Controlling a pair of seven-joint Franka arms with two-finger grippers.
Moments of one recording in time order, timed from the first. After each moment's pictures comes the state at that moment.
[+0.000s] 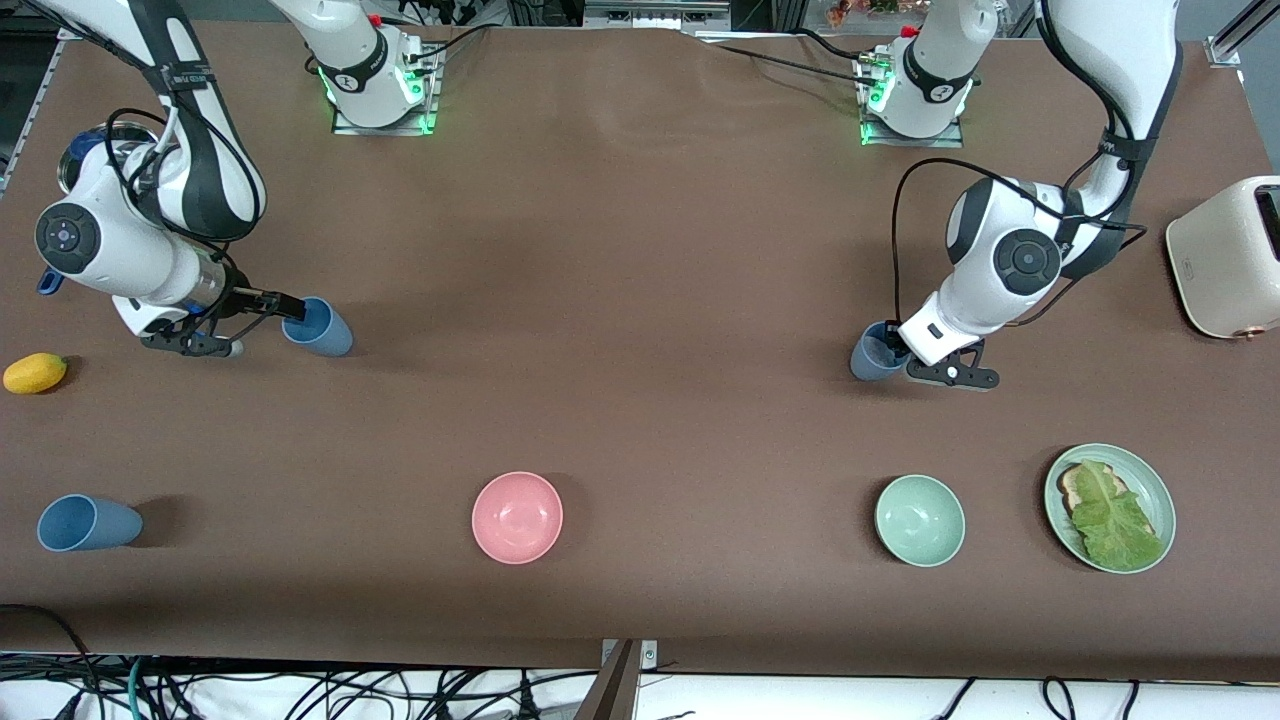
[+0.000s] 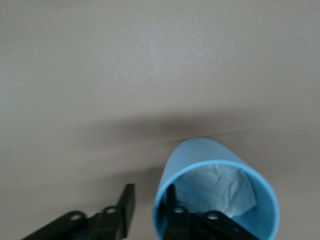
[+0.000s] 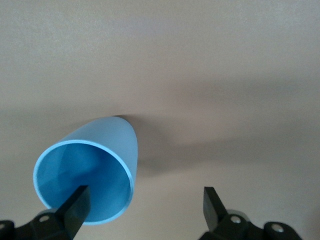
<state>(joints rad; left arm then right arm) -0.08 0.30 -0.09 -2.19 0.06 2.43 -0.09 -0.05 0.19 -0.05 -2.23 0.01 2.25 0.03</state>
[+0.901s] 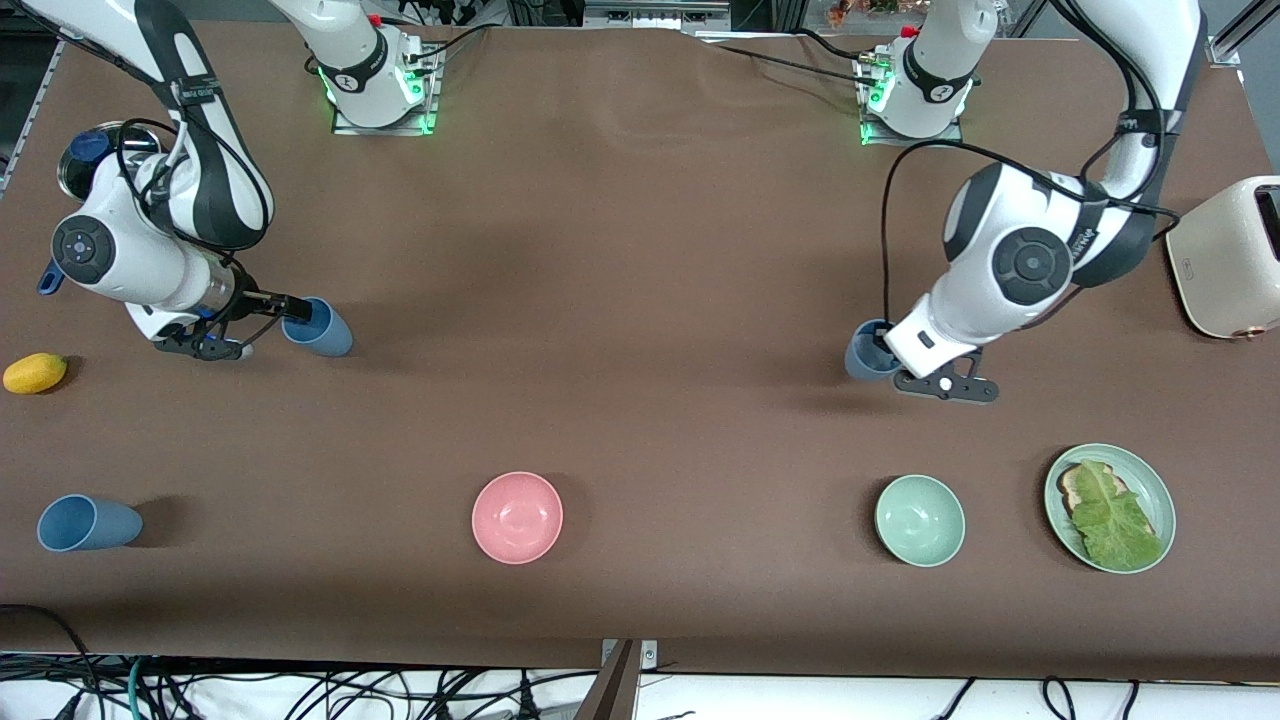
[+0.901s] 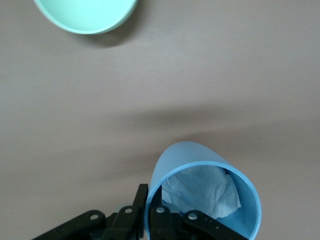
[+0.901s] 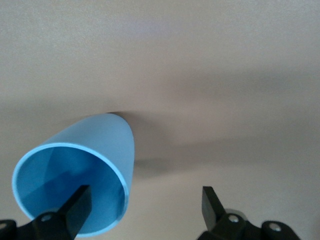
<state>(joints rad) -0.09 0.30 -0.21 -1.90 0.06 2.09 -0.23 -0.05 0.23 -0.05 -2.23 0.01 2.27 0.02</state>
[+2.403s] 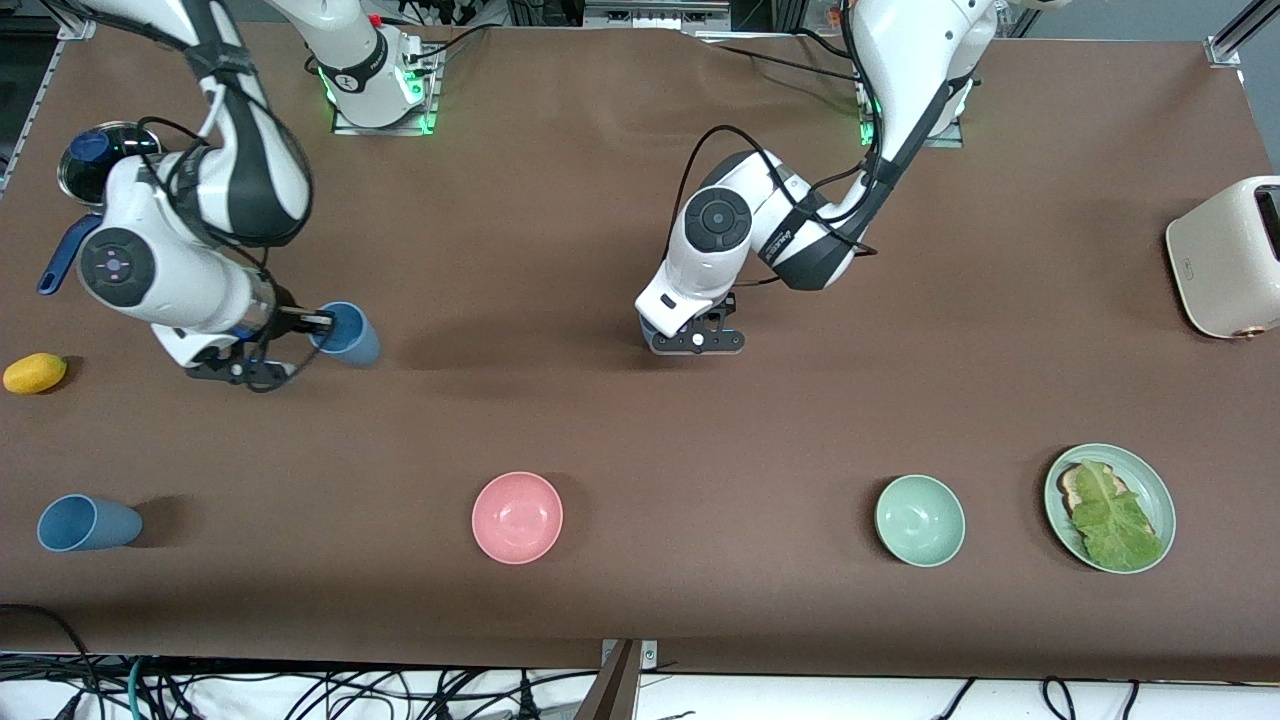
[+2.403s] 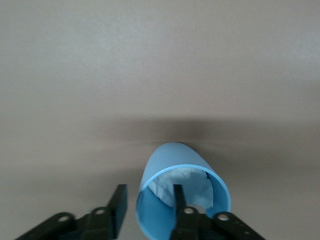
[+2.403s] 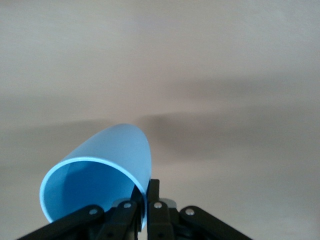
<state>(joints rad) -0.45 0.57 -0.29 -1.65 0.06 2.16 -0.79 0.20 0.26 -0.03 -1.90 0.01 1.98 0.25</state>
